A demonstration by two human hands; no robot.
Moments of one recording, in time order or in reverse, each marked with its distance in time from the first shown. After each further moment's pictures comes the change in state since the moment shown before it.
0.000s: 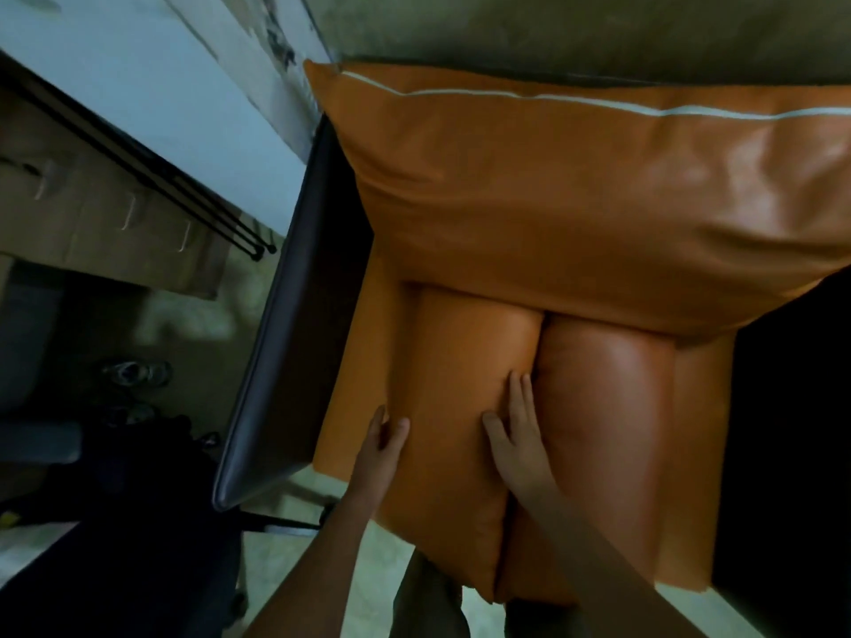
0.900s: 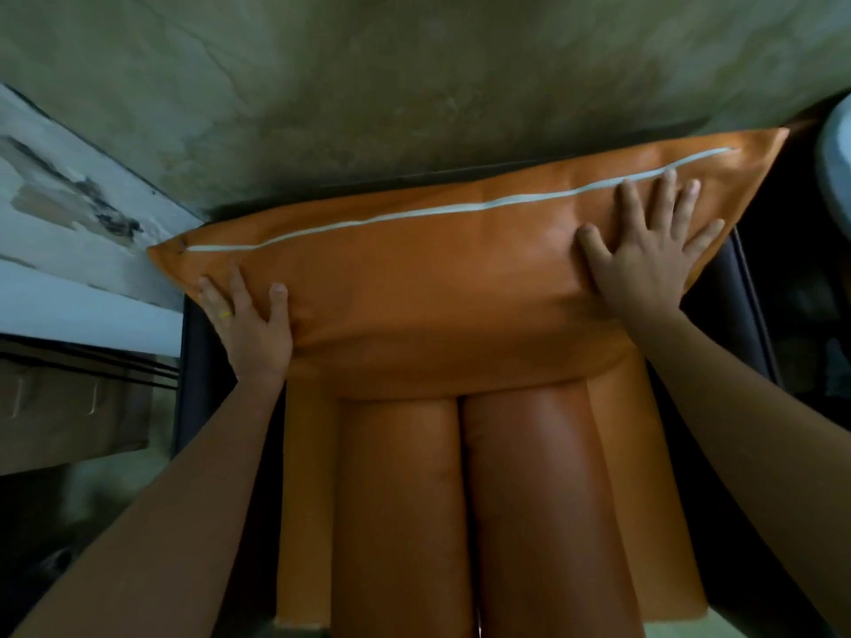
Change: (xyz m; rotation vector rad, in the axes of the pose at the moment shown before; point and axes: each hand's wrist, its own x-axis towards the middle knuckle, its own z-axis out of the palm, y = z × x) left_hand 0.136 0.311 -0.012 0.537 0.583 0.652; right_hand 0.141 -0.103 -0.320 -0.673 0.962 -0.040
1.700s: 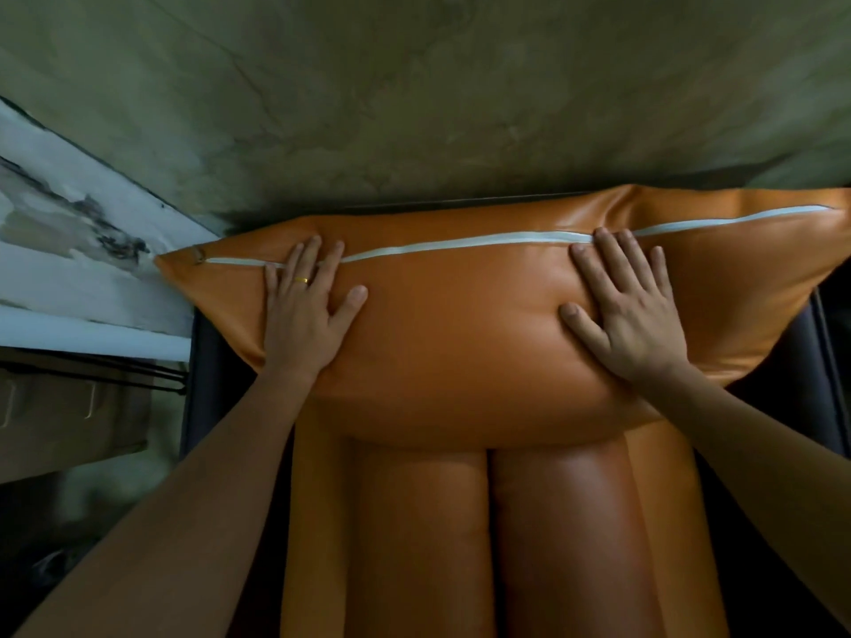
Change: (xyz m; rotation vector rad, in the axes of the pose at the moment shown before) left_hand 0.070 0.035 0.020 0.339 -0.134 0.538; right_hand 0.011 -0.034 0.043 -0.079 -0.189 -0.516
